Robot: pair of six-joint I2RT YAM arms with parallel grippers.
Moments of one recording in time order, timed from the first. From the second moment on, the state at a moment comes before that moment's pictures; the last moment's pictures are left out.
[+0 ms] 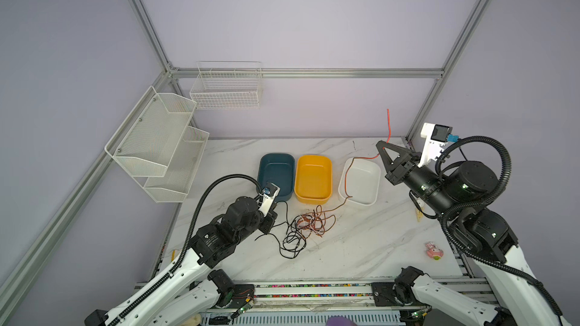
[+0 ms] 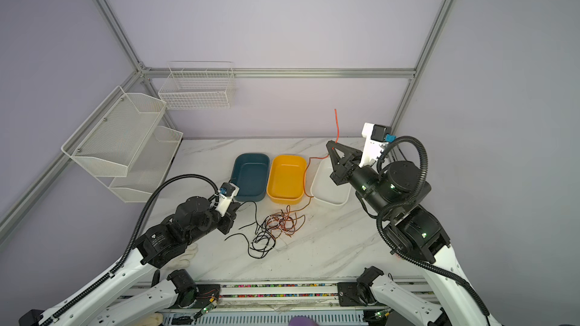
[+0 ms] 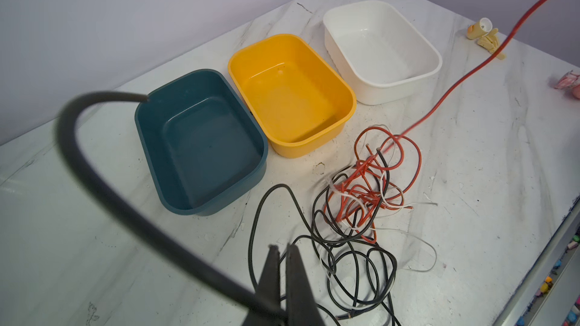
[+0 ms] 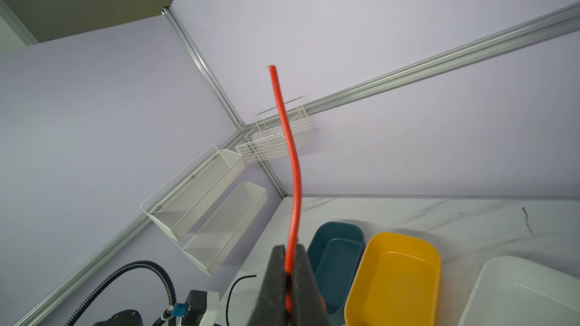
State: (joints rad) left arm -0.72 0.77 0.80 -0.57 -0.16 0.00; right arm 0.62 0.89 1.42 -0.43 0.00 0.51
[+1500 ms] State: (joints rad) left arm -0.72 0.70 0.80 -0.58 -0.14 0.00; right arm 0.62 1.45 1.66 -0.73 -0.16 0.40
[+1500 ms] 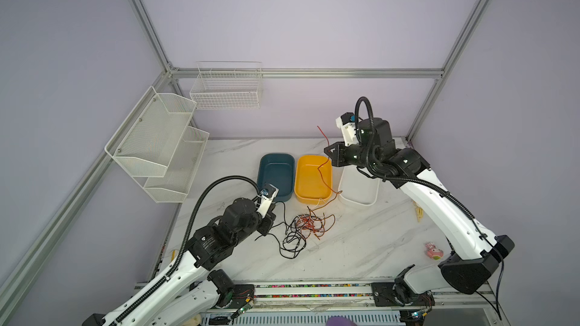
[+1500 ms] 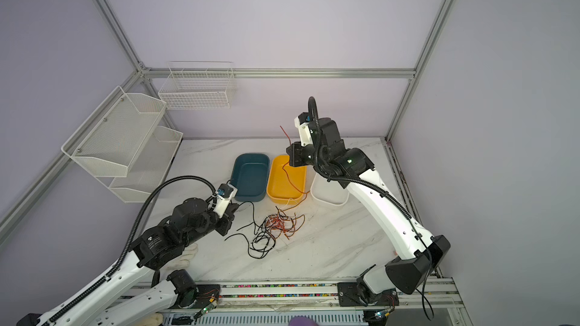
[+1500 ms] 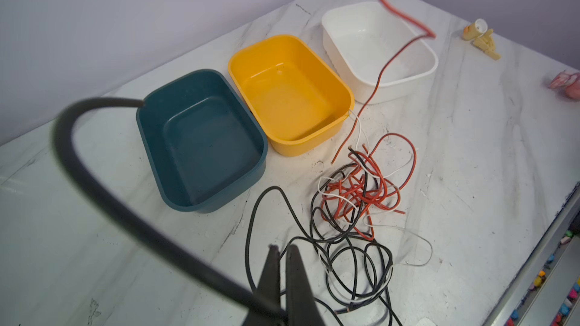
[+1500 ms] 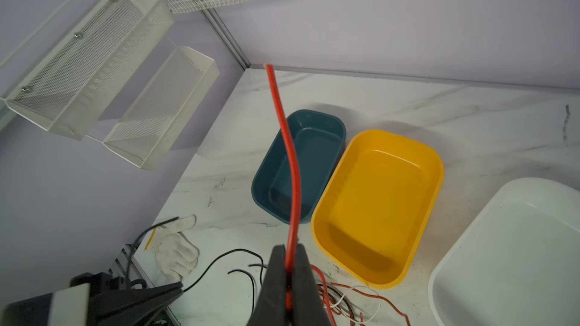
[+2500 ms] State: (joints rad) left arm -0.72 0.60 0.79 -0.51 -0.30 0.00; right arm 0.62 1.01 1.56 -1.07 -0.08 0.40
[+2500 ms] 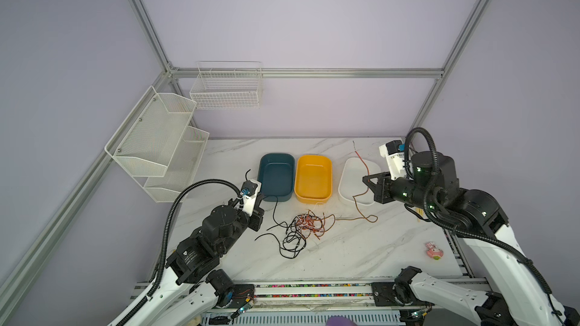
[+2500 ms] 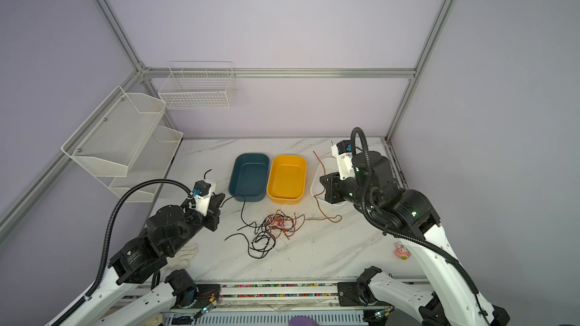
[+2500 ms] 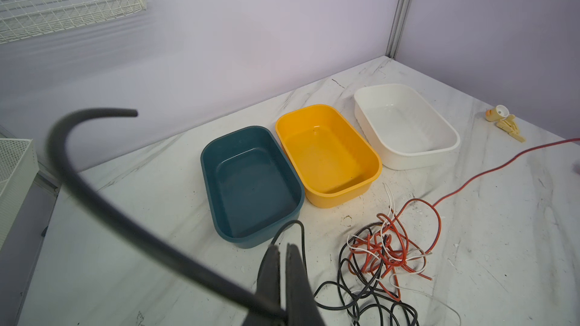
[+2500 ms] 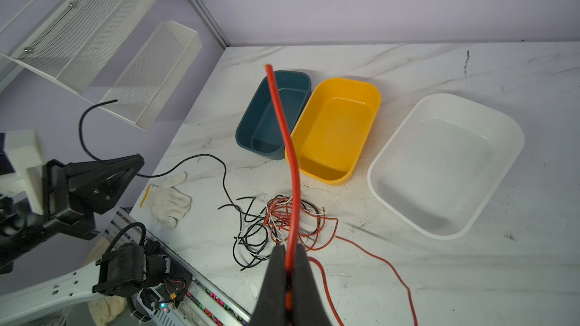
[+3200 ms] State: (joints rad) left arm -0.72 0.61 0.79 -0.50 -0.24 0.00; right arm 0.62 1.53 2.09 -0.87 -0.16 0.37
